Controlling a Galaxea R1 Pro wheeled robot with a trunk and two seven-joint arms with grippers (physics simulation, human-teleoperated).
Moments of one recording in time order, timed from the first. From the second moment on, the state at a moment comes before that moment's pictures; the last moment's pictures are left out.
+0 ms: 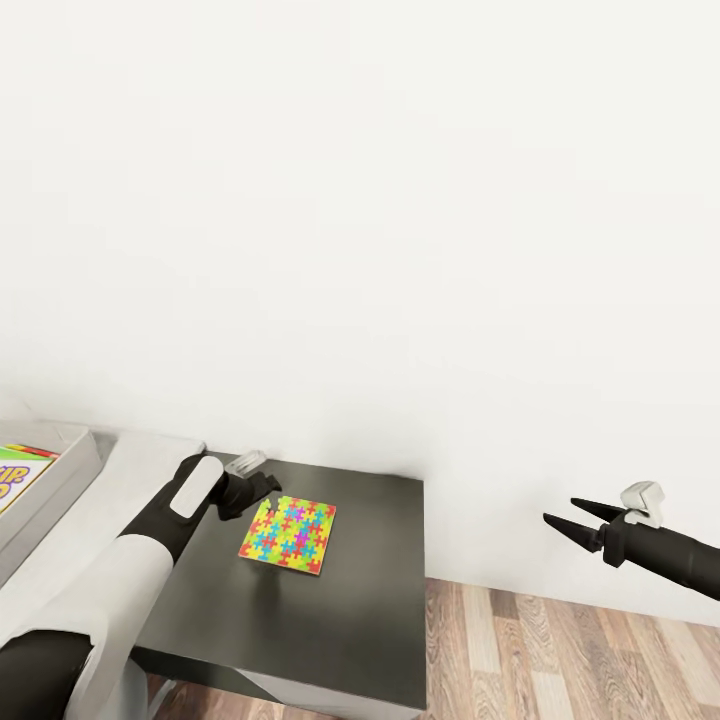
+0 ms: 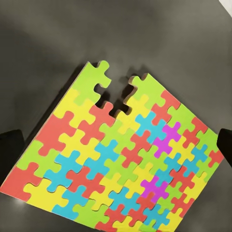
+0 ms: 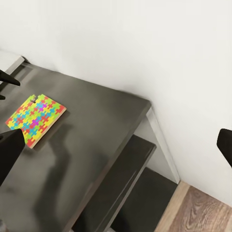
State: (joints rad) left arm -0.88 0.08 -0.12 -0.67 0.96 0.82 0.45; right arm -0.33 -0.20 -0.66 -1.61 0.26 0.69 1.41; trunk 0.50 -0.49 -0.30
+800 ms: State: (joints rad) left arm -0.86 0.08 -0.11 -0.66 0.96 0.80 0.37; right arm -0.34 -0.20 -0.66 -1.61 0.26 0.70 1.56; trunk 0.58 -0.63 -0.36
